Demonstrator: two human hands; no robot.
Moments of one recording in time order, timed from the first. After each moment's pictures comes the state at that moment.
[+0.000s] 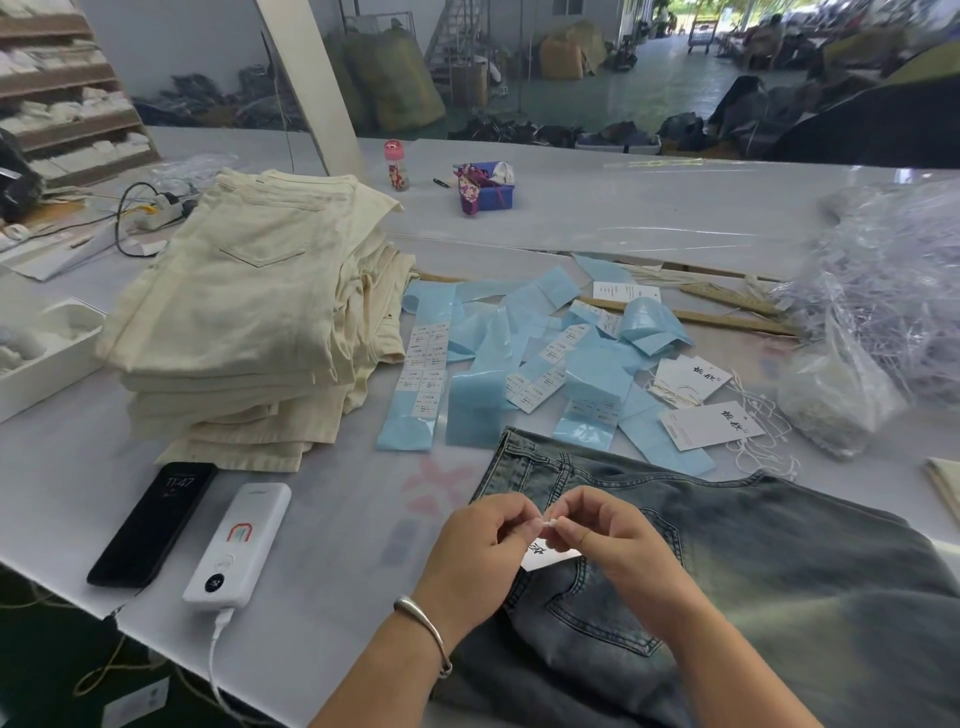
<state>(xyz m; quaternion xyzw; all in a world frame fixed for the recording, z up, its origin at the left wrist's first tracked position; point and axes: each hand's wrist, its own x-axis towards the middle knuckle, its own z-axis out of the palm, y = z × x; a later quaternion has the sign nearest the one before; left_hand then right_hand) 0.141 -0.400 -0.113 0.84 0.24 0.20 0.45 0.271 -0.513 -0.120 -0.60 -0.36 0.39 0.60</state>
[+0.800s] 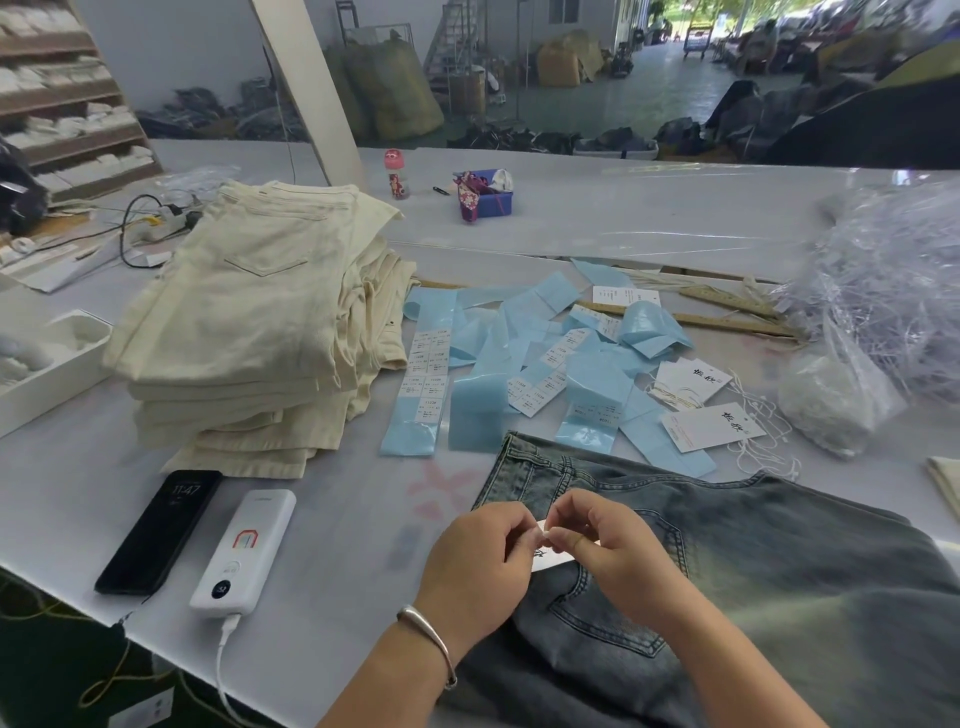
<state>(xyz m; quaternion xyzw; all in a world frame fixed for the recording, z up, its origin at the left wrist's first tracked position) 0.135 -0.406 -0.108 0.89 0.26 0.19 0.32 0.264 -0.510 -0.108 -0.71 -0.44 0.28 0.47</state>
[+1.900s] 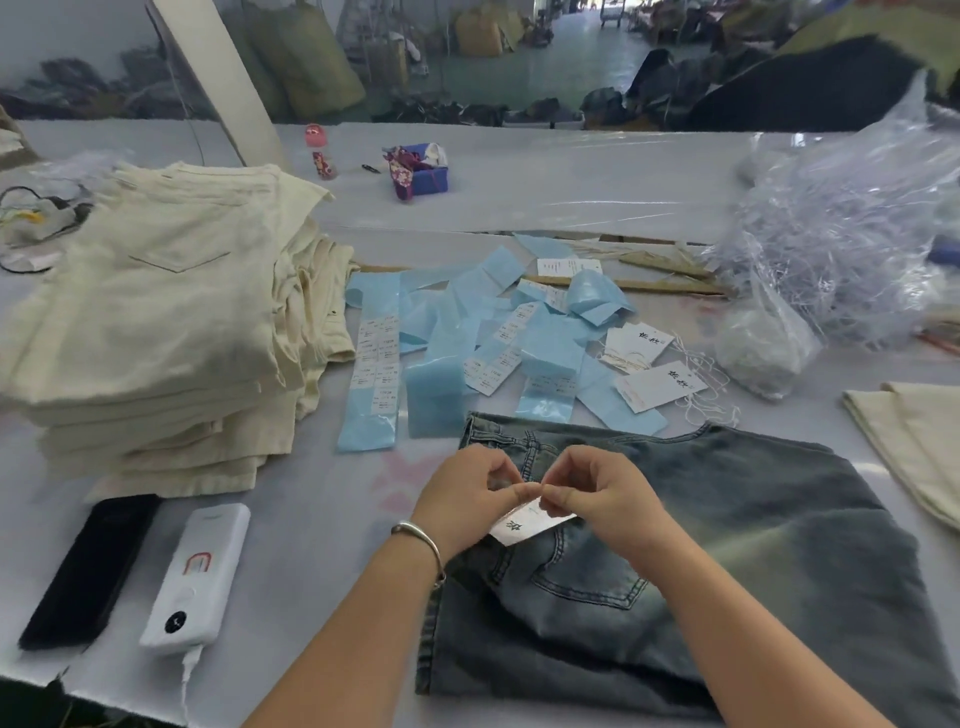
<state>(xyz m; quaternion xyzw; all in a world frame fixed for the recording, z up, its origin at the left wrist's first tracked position) 0.181 -0.361 -0.124 0.89 0.22 0.06 0.39 0.278 -0.511 -0.107 -0.73 -0.30 0.30 0.53</state>
